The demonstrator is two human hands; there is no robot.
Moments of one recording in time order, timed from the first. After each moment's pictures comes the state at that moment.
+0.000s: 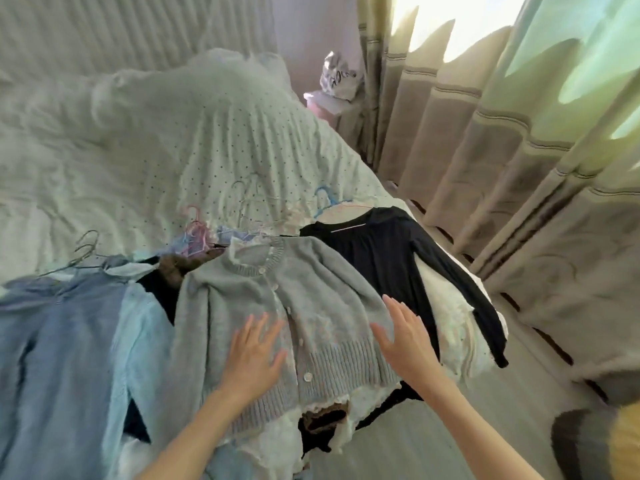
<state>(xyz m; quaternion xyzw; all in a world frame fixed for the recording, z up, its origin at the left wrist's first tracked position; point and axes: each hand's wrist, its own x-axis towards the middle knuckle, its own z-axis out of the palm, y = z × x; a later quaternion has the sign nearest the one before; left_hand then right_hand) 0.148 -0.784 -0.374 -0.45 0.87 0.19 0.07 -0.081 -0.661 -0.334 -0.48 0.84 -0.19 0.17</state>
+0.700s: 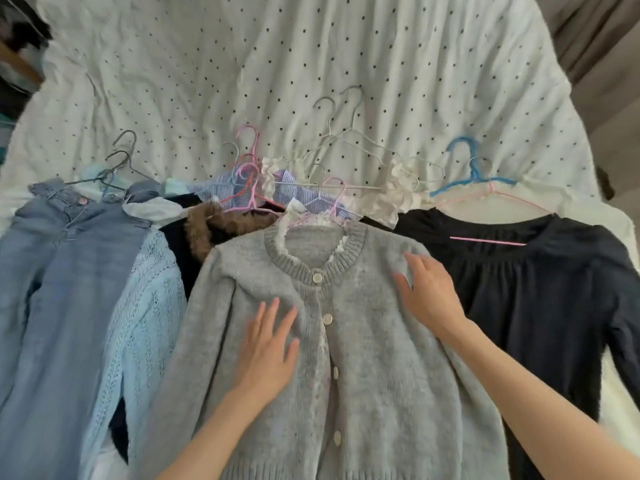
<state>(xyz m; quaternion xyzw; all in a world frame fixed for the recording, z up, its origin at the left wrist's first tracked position) 0.113 -0.954 -0.520 -0.63 0.72 0.27 0.09 -0.160 -1.008 -0.516 -0.62 0.74 -0.05 0.27</state>
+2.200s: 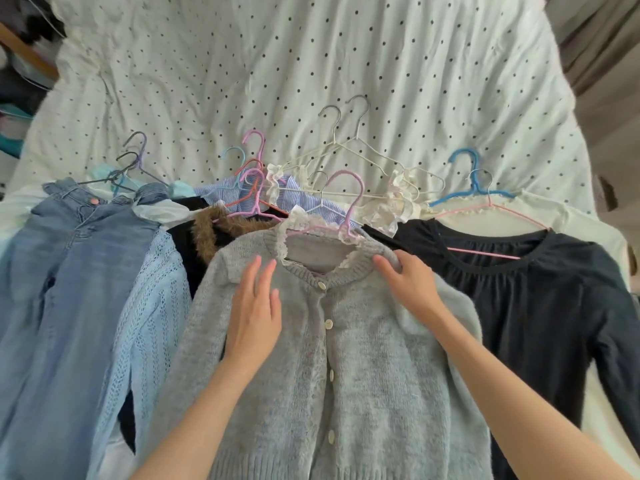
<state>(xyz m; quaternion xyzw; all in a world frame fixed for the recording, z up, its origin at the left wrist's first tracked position) 0.101 -1.011 -0.484 -0.67 0.71 0.19 -0.12 -0.146 -1.045 -0.503 -0.53 0.73 -0.20 0.39</state>
